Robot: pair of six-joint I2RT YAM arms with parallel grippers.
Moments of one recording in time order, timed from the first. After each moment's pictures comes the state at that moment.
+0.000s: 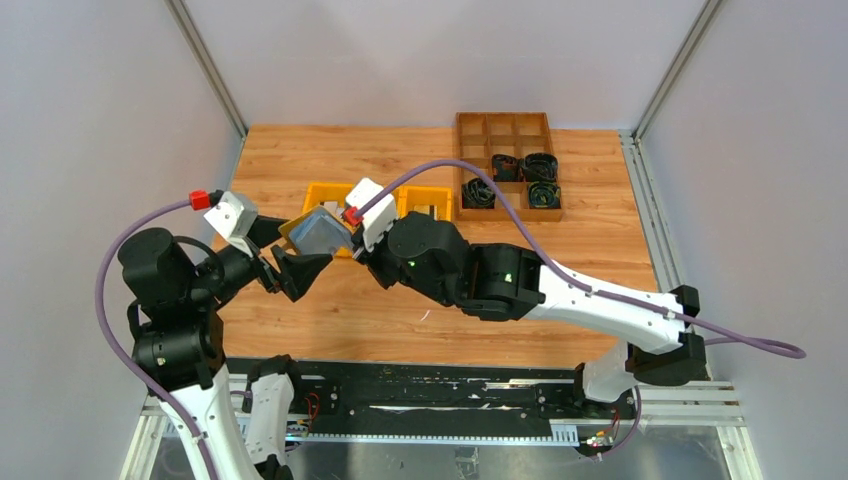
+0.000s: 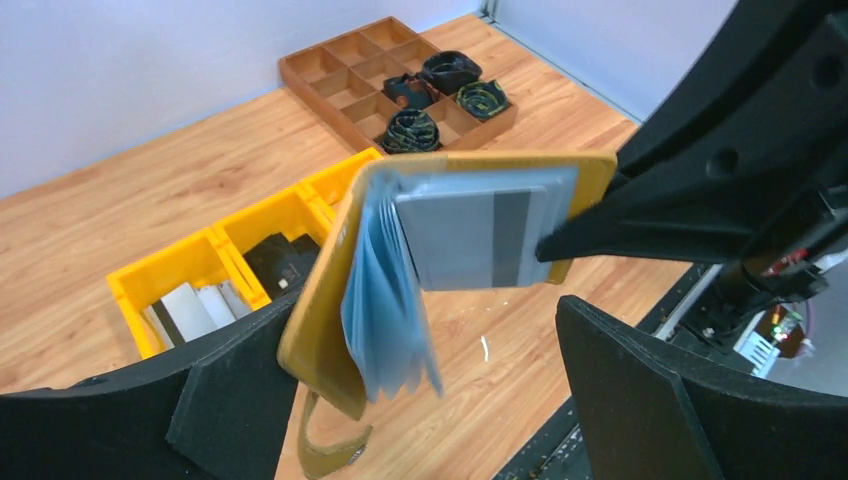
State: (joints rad) left arm 0.30 0.66 1.33 -0.90 1.07 0.11; right arm 1.38 1.51 1.78 -0.53 0.42 0.06
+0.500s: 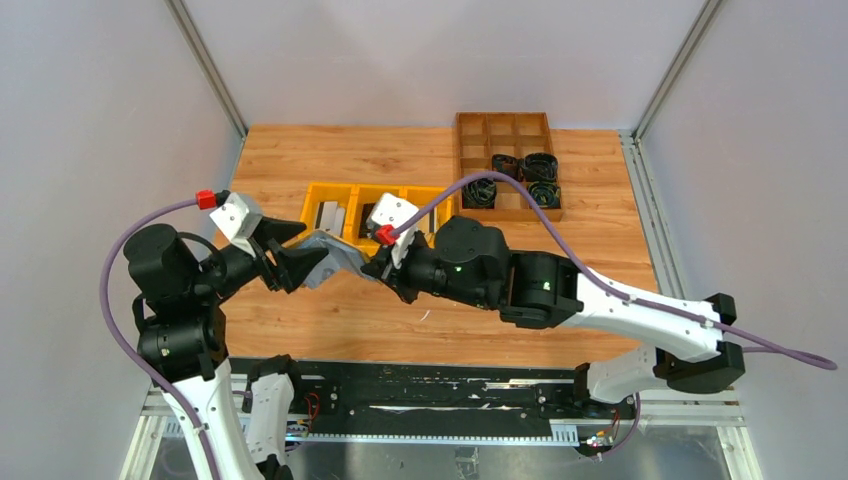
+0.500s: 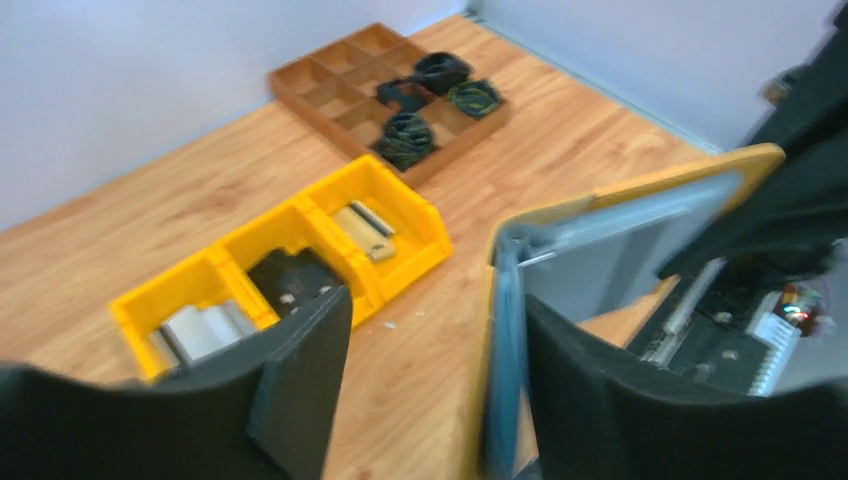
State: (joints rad) left arm 0.30 0.64 1.25 -0.82 1.08 0.14; right arm 1.40 1.39 1.64 -0.47 0.25 -0.03
